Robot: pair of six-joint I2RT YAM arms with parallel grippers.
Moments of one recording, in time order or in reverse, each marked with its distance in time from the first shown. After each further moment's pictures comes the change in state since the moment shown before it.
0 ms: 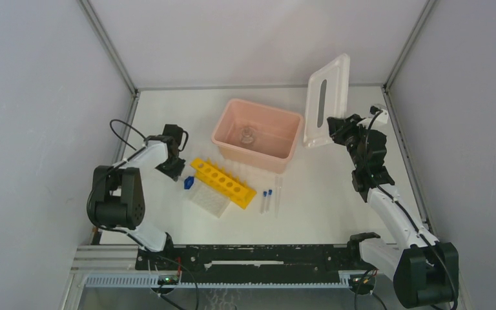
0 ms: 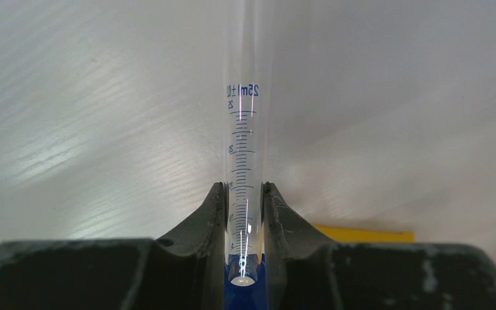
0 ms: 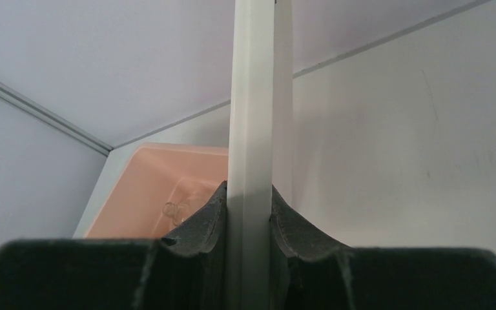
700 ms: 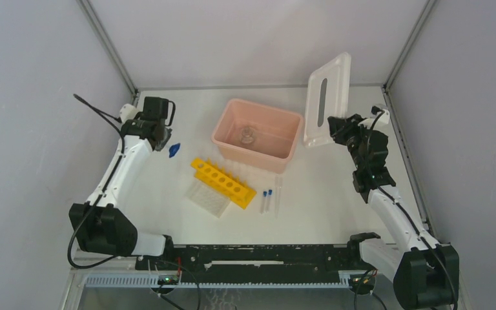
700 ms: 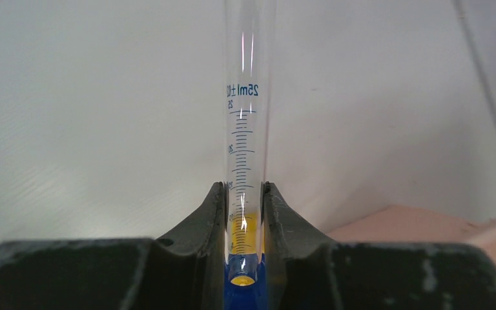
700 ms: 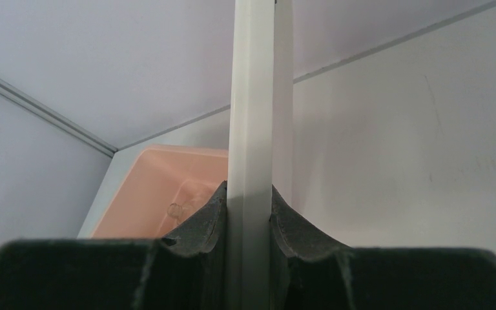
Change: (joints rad) left arm -0.020 -0.255 0.272 -0.142 -0.190 0.092; right arm -0.004 -0.016 0.000 -0.001 -0.010 0.003
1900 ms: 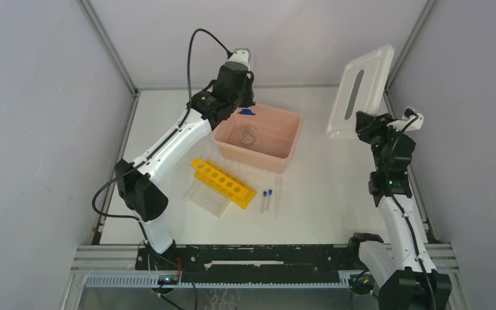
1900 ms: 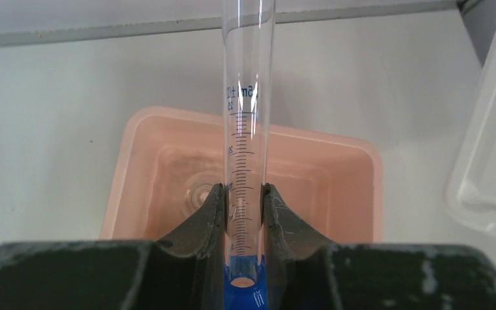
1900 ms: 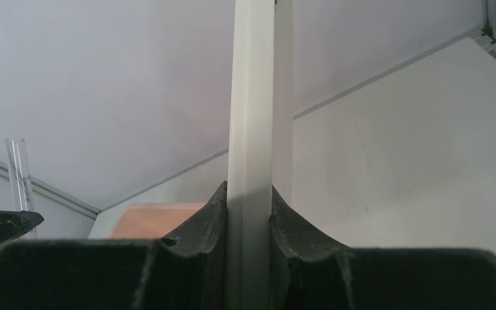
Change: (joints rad) left arm -0.526 0.414 0.628 0.325 0.230 0.703; right arm -0.230 -0.127 0.029 -0.081 -0.043 0.023
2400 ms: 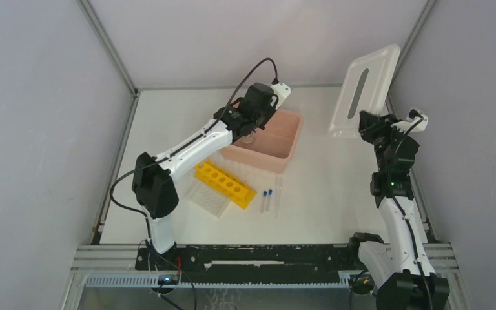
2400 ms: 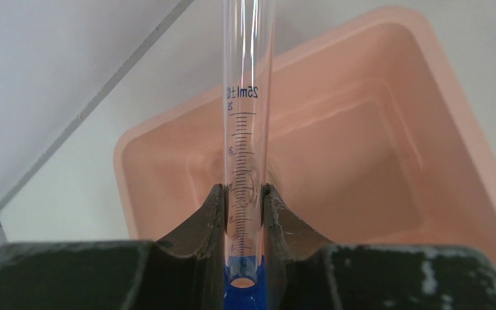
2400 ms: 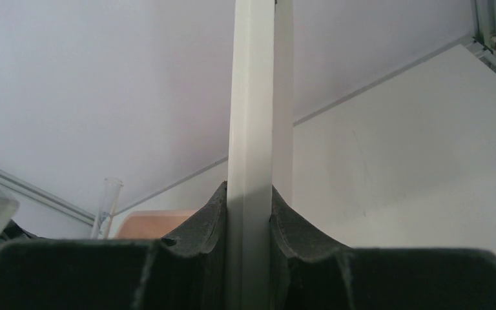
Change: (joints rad) left arm -0.114 0.076 -0.117 0.098 0.000 0.582; right arm -0.036 -0.020 0.000 -0.003 -0.011 0.018
